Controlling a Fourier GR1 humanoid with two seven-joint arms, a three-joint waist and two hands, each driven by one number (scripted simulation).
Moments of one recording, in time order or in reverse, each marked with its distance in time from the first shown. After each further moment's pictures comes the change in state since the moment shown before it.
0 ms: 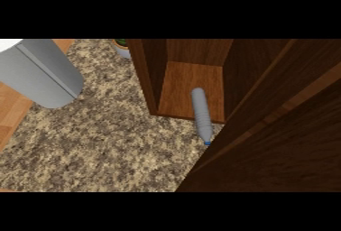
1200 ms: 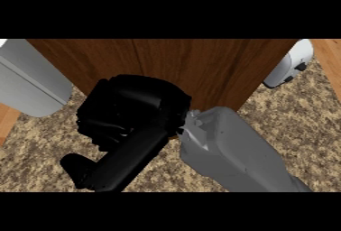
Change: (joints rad) left arm 0.268 -0.056 0.306 0.105 0.052 -0.293 -0.024; right arm -0.739 0.205 -0.063 0.725 -0.435 -0.119 0.122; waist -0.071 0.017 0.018
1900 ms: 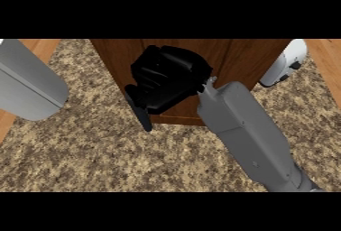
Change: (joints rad) left arm 0.021 -0.142 0.064 -0.043 -0.067 -0.045 0.079; right arm 0.003 -0.040 -0.148 0.289 0.113 0.223 -0.184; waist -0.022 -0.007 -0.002
